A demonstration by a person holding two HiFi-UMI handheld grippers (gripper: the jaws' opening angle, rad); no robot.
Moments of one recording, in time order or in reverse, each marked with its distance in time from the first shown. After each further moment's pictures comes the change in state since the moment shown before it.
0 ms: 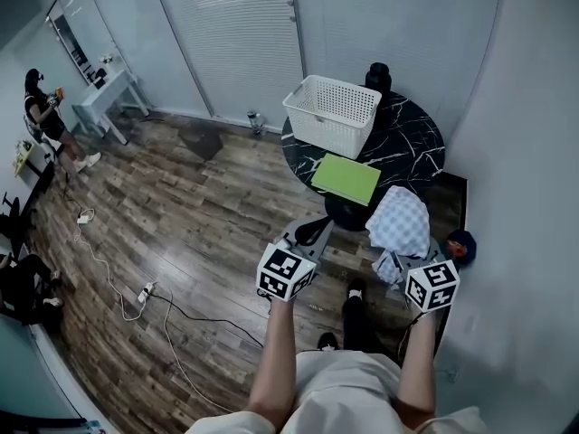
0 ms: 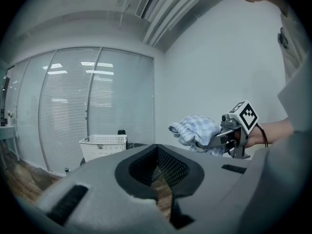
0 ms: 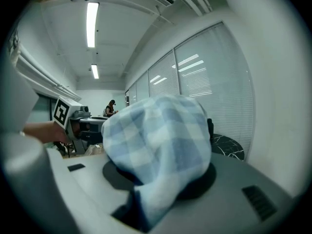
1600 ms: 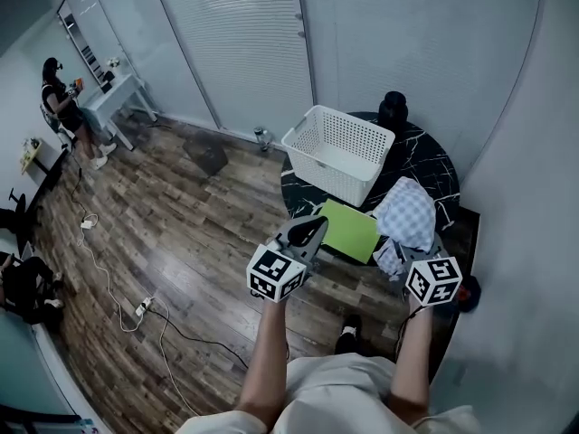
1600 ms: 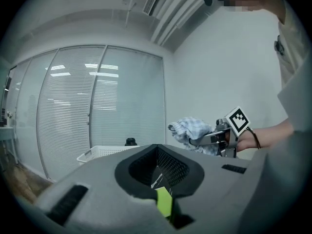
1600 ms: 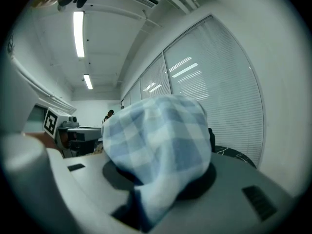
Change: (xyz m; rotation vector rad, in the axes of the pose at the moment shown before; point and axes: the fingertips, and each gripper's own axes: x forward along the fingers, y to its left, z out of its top) left arm 0.133 0.139 0.042 -0.006 -0.046 0.045; right arm 0.167 -0.140 0.082 0.075 -0.103 0.004
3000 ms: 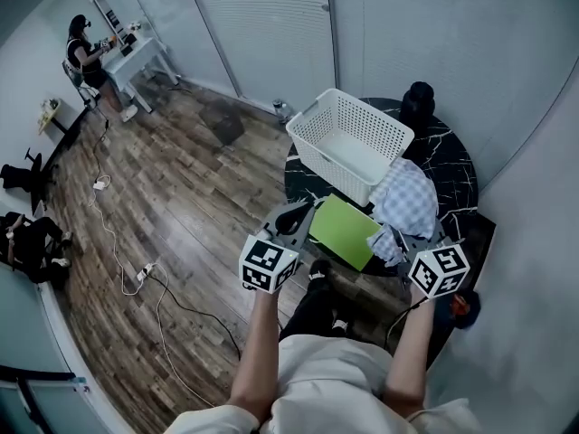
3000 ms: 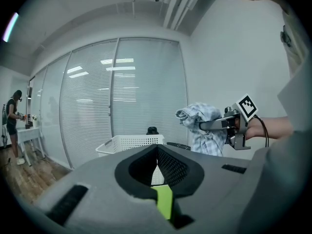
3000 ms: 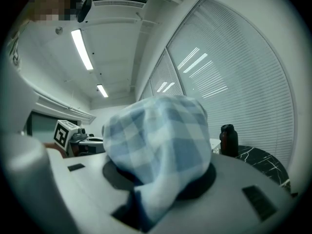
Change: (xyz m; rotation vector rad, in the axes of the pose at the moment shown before) left arm 0.044 0.064 -0.038 -0.017 0.134 0.257; right arm 0.087 -0.039 0.010 0.046 -0.003 0.256
